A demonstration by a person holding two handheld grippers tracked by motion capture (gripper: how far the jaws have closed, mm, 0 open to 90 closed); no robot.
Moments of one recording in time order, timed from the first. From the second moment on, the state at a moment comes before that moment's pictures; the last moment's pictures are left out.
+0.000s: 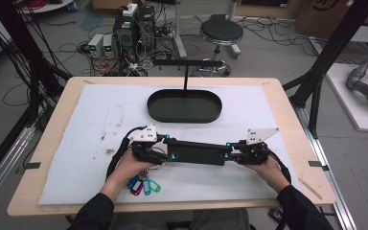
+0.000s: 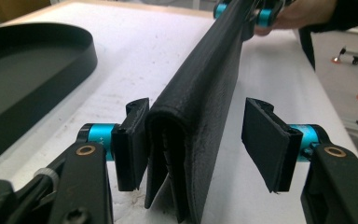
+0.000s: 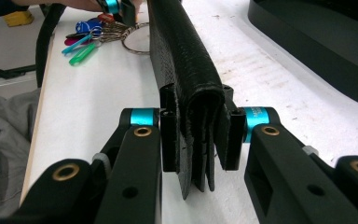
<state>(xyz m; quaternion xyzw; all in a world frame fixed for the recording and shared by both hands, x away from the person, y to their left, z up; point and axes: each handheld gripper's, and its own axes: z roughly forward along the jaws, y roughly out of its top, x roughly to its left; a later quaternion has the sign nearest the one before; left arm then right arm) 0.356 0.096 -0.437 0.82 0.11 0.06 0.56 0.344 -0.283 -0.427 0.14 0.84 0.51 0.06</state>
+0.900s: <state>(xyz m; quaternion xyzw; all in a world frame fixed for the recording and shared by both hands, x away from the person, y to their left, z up) 0.350 0.100 -0.422 0.79 0.08 0.07 0.60 0.338 -0.280 -0.423 0.13 0.84 0.52 0.07</state>
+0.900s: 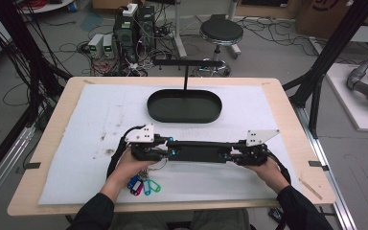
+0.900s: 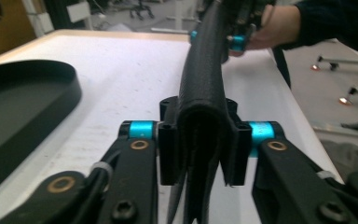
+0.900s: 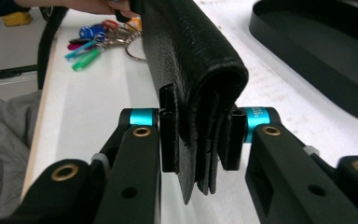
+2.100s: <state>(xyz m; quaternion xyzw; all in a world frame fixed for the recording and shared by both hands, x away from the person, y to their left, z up) 0.296 0.176 -0.398 0.75 0.21 0.18 0.60 0.397 -0.277 -0.374 0.20 0.79 0.55 0.17</state>
